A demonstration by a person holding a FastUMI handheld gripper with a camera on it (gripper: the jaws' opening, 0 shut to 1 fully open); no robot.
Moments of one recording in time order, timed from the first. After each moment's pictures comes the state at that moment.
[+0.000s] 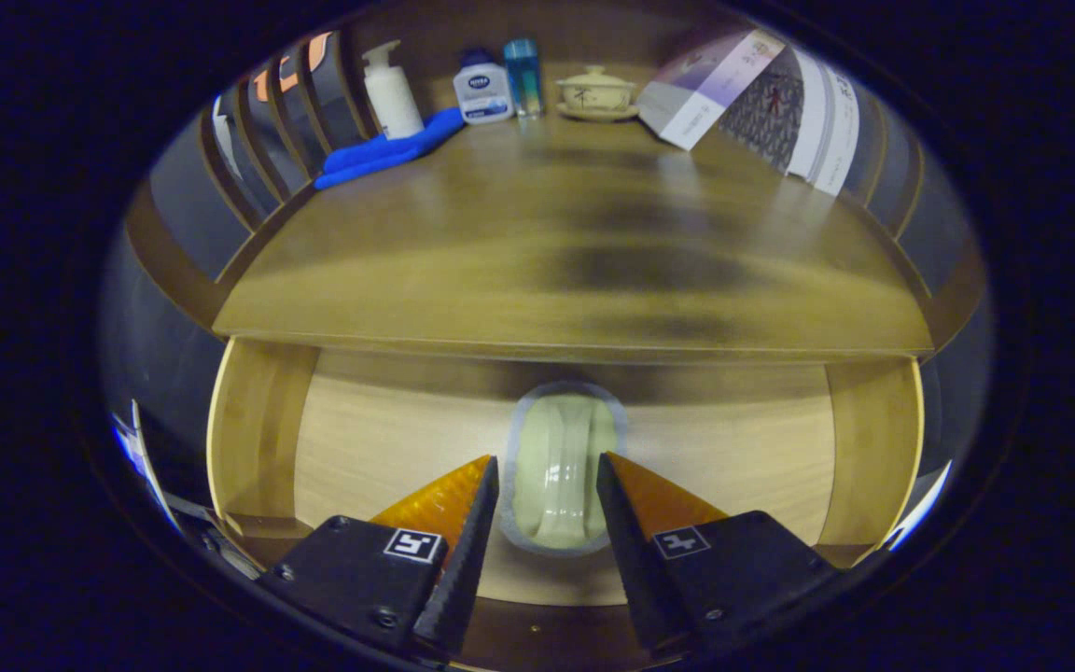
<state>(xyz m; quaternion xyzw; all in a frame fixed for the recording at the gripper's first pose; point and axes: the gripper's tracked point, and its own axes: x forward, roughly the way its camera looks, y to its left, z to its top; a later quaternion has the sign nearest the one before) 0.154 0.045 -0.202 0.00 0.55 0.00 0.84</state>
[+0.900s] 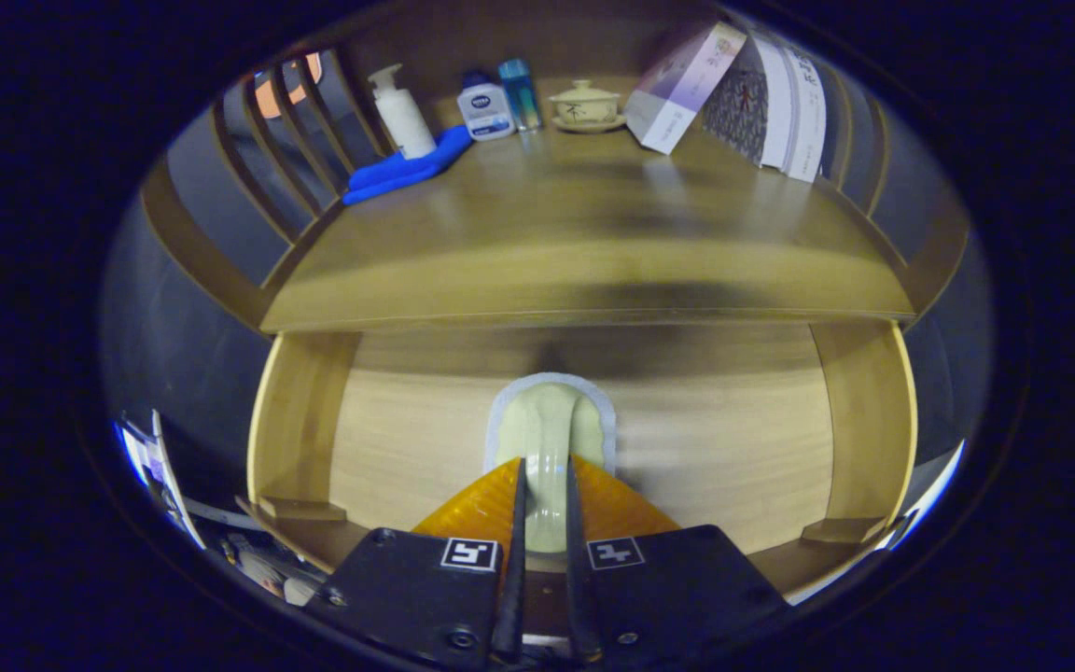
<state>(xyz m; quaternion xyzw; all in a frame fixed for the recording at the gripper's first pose) 0.115 0.047 -0.153 0.03 0.52 0.03 0.85</state>
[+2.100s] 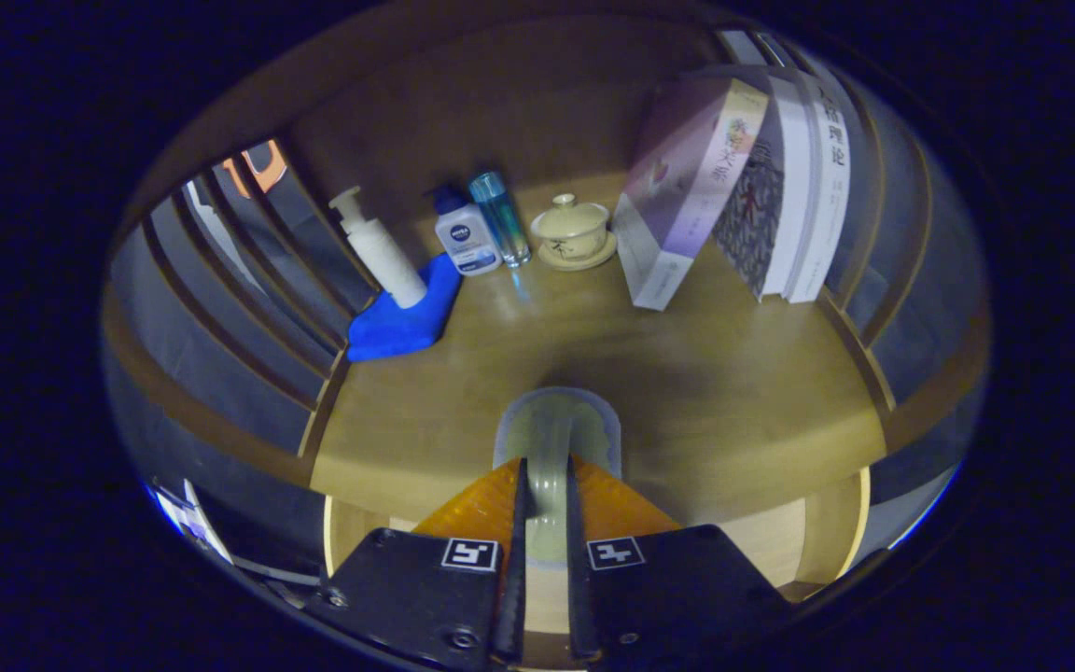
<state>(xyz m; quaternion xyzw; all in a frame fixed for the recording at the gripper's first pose) 0.262 0.043 -0.071 0.09 0.44 0.02 0.90</state>
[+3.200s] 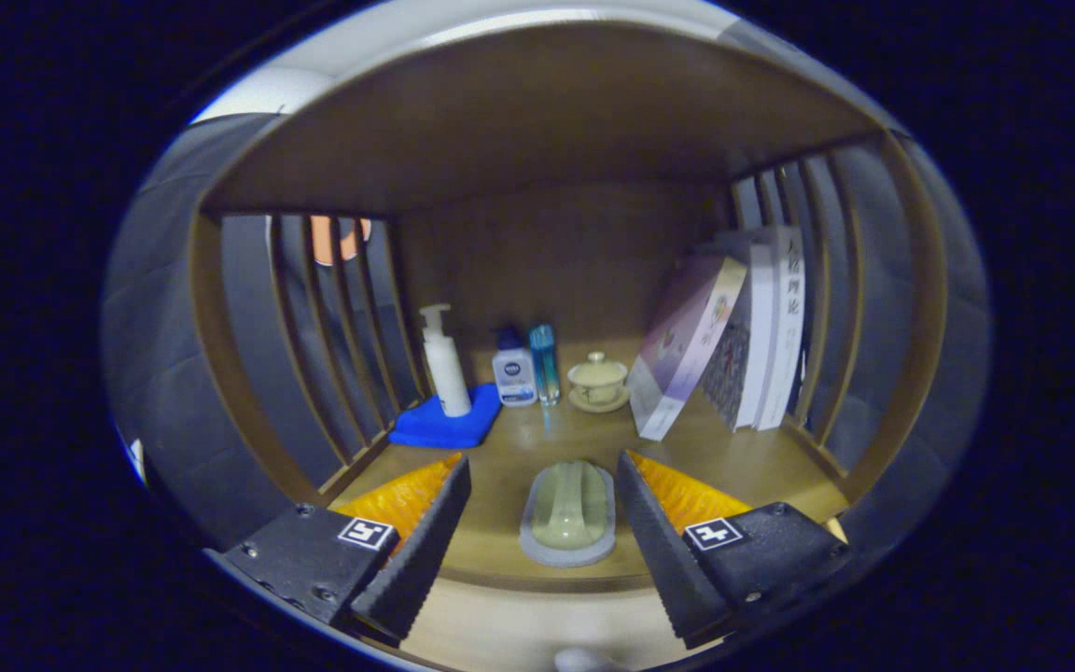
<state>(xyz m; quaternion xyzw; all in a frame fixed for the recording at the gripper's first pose) 0.206 0.059 0.007 0.00 0.14 0.03 0.99</state>
